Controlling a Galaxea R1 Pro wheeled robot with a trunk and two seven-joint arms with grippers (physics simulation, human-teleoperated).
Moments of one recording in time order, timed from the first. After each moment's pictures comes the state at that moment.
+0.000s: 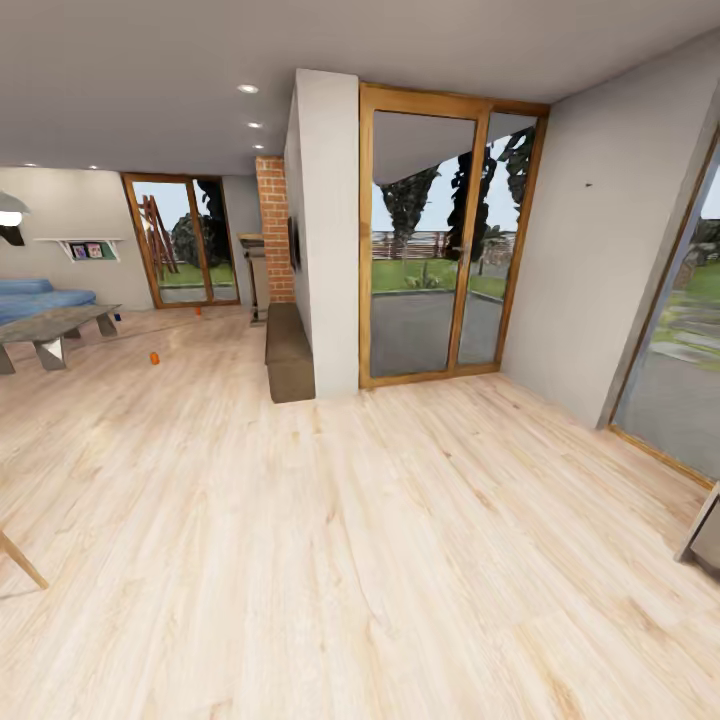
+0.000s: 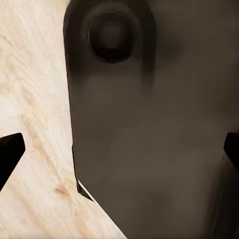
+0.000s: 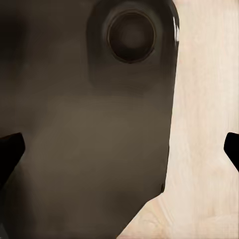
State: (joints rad) left arm 0.00 0.00 0.00 0.00 0.00 0.00 0.00; right arm 0.00 0.00 0.00 0.00 0.00 0.00 0.00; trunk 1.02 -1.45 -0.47
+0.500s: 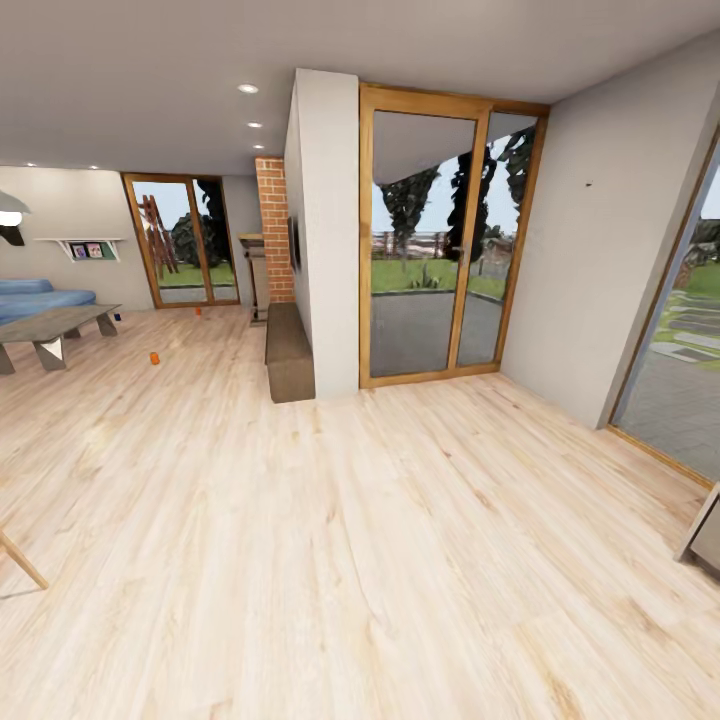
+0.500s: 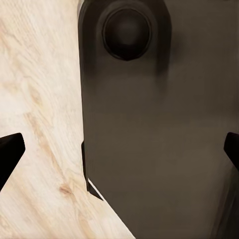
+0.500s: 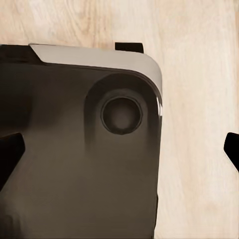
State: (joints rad) left arm 0.02 0.02 0.00 -0.02 0.01 0.00 0.00; right arm -0.08 -0.01 0.01 -0.02 0.01 0.00 0.00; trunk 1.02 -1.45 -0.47
